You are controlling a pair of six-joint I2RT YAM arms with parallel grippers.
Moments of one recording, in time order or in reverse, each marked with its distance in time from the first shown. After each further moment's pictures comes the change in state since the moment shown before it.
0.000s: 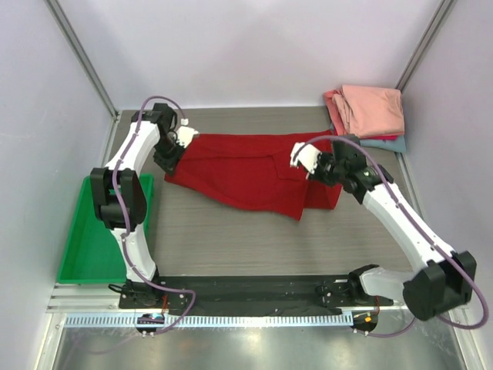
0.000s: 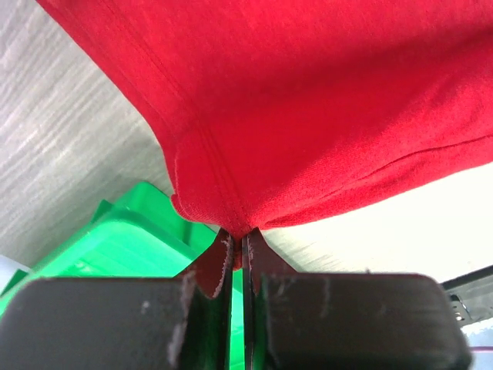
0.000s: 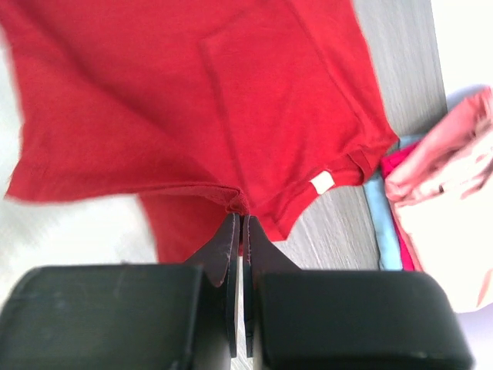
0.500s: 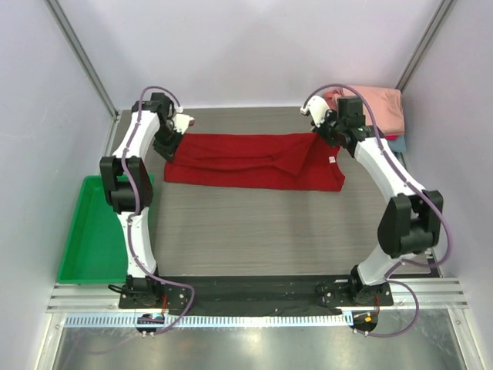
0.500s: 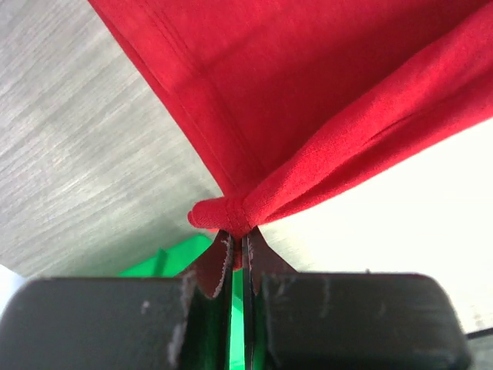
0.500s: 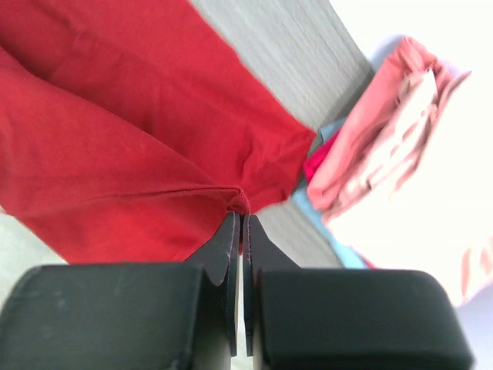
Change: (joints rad) left arm 0.047 0.230 0.280 -0.010 -0.002 -0.041; right arm -0.190 0.440 0.342 0.192 0.014 0.147
